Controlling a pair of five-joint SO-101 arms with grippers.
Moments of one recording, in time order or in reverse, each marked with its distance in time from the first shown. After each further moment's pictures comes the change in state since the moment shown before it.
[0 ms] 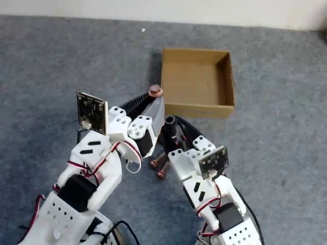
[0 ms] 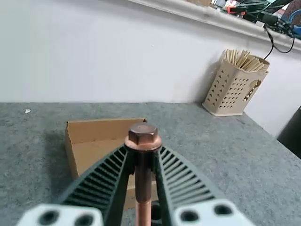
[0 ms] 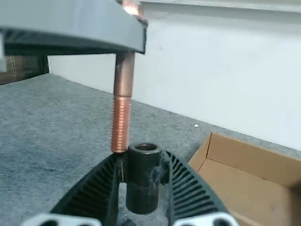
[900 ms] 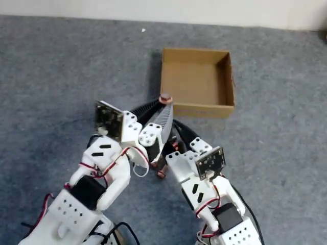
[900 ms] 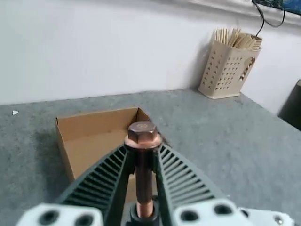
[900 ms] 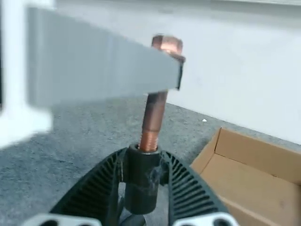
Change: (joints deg) left arm 1.3 0.1 8.3 -7.7 -4.7; right arm -1.6 -0.6 0.0 2.5 0.1
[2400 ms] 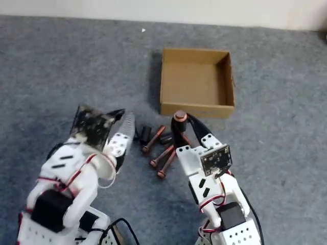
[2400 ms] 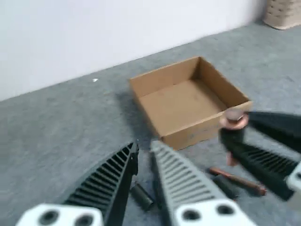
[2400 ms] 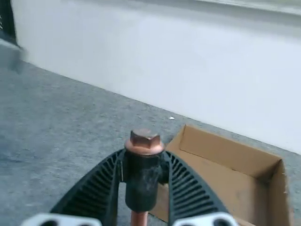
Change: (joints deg) left arm -12.5 -8.4 -16.6 40.3 -17.4; right arm 8.6 -0.1 0.0 0.0 4.3
